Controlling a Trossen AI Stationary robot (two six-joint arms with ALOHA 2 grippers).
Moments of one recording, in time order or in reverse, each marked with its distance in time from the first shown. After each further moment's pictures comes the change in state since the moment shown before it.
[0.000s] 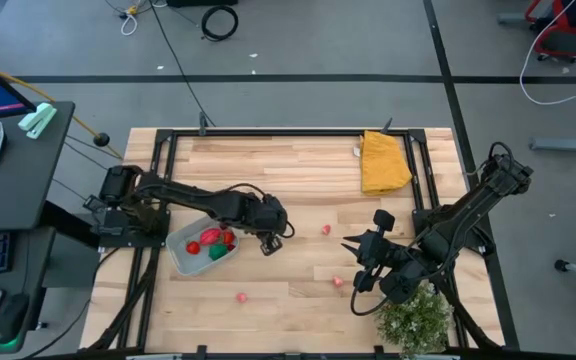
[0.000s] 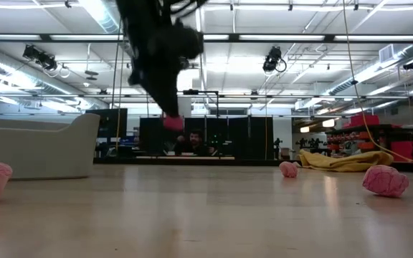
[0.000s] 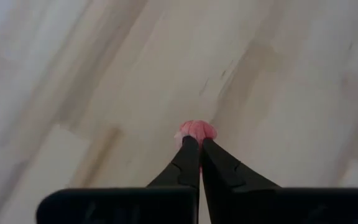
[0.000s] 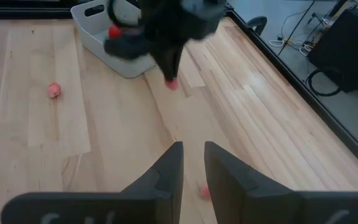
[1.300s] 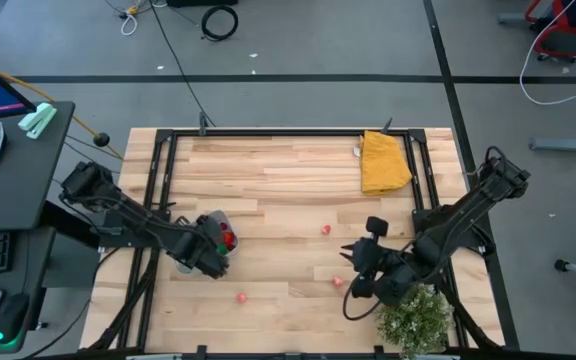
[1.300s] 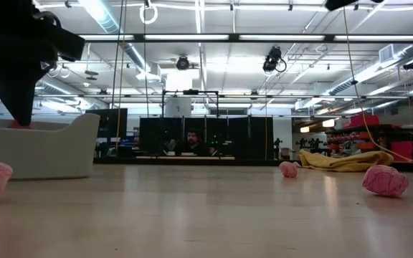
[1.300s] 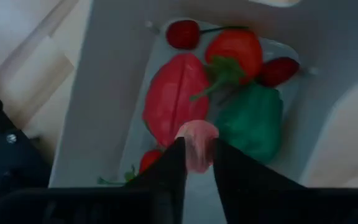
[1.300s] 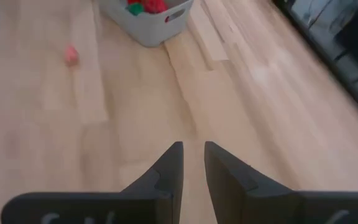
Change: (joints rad) left arm -0.394 -0.288 -0.356 -0.384 -0.071 -0.772; right arm -0.014 0.048 0.000 0.000 -0.130 -0.009
